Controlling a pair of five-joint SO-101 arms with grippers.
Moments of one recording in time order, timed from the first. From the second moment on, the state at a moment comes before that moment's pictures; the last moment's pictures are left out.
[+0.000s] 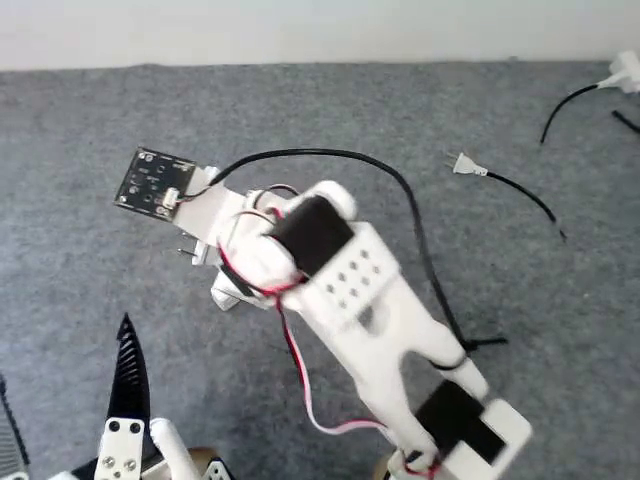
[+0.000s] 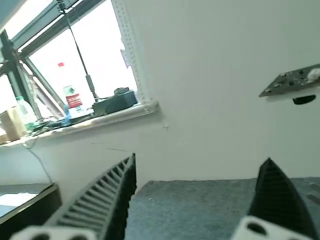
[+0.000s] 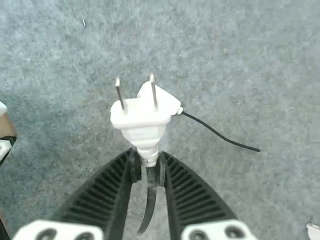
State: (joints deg) left arm -34.5 -103.6 24.4 82.4 -10.3; right arm -49.6 -3.2 -29.3 100.6 25.0
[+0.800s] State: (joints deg) left arm -10.2 -103.6 35.1 82.3 -7.4; right arm -56.3 -15.9 -16.8 100.6 22.4
